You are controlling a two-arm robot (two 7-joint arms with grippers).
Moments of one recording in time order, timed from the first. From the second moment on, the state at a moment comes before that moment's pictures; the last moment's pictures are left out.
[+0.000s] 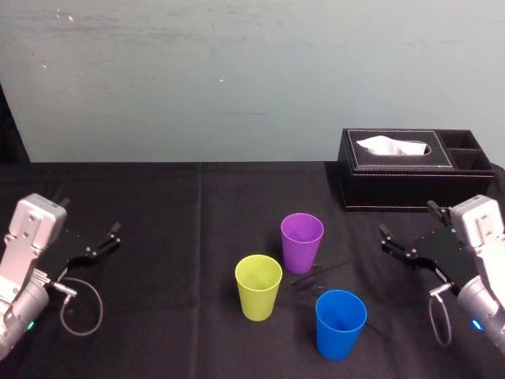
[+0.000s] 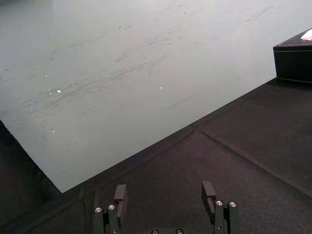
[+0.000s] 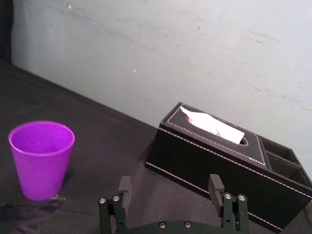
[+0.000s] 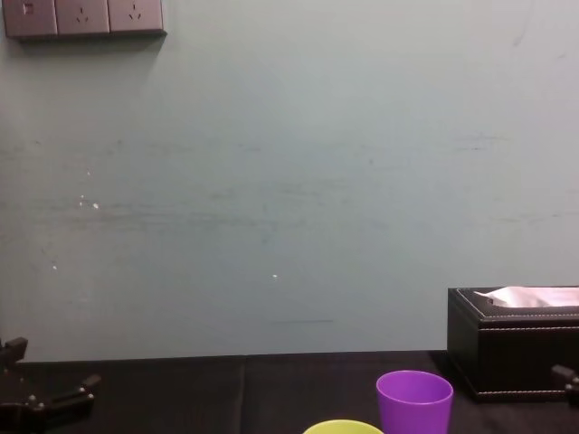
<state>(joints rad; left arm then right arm) -0.20 0.60 0.45 -1.41 -0.25 -0.12 0.03 0.18 0.60 -0.43 -1.44 0.27 -0.13 -0.02</state>
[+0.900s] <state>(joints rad) -0.20 0.60 0.45 -1.41 -0.25 -0.12 0.03 -0.19 0.82 -0.20 -1.79 0.57 0.03 0.25</state>
